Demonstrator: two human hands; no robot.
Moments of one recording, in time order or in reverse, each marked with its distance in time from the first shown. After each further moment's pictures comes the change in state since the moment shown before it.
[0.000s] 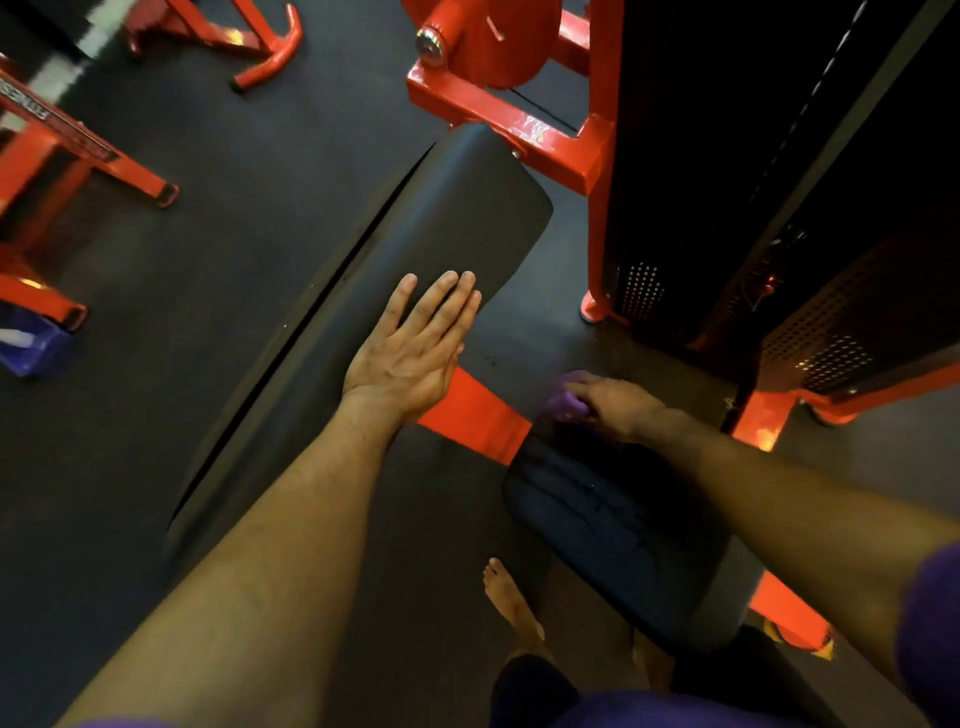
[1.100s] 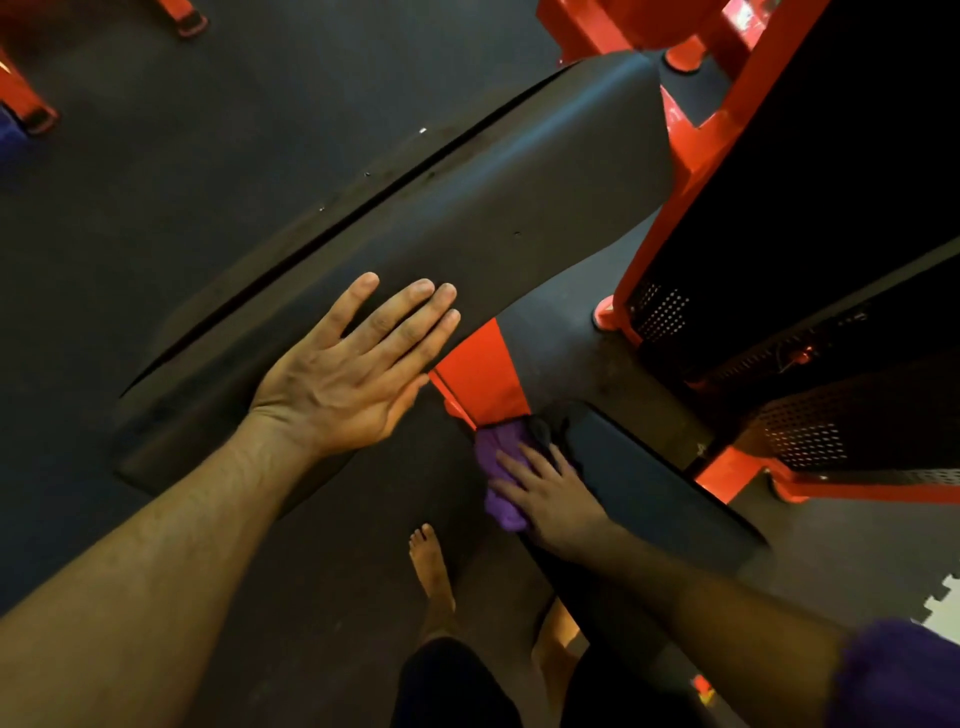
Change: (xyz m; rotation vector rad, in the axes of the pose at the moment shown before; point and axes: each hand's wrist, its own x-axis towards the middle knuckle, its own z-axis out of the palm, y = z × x) left_hand -0.129 -0.005 -0.014 0.036 0.011 -0.097; right_hand -0.023 -0.052 0.130 -0.688 -0.240 -0.267
